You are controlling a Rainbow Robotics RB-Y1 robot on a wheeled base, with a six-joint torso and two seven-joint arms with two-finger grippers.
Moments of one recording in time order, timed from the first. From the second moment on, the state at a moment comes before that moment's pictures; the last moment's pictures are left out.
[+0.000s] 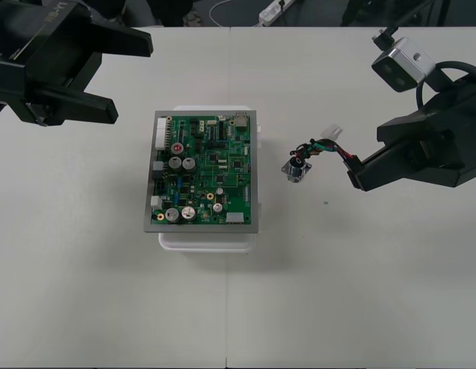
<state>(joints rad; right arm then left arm) -0.60 -0.98 0.22 -1.75 0.81 -1.57 -1.27 -0.65 0.78 0.03 -1.63 -0.84 -1.54 0.50</state>
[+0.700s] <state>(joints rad) -0.55 -0.98 0.21 -1.75 0.71 -1.57 -1.40 -0.59 0.78 0.03 -1.63 -0.78 -1.54 0.45</state>
